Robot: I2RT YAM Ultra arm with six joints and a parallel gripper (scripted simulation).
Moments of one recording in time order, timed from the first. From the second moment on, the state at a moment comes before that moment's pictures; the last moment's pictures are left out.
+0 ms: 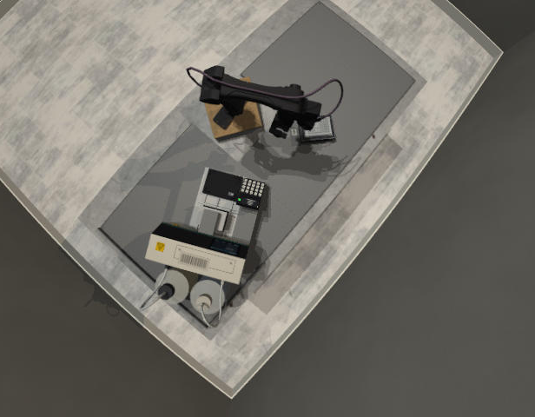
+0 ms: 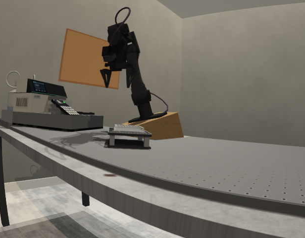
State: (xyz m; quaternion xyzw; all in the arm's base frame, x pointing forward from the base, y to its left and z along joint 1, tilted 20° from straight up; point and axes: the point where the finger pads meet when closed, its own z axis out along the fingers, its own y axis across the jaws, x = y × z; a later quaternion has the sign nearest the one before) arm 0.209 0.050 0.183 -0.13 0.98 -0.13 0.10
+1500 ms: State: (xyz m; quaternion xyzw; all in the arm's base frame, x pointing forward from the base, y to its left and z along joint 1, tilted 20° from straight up) arm 0.266 0.086 0.166 -0.17 0.97 -0.13 0.10
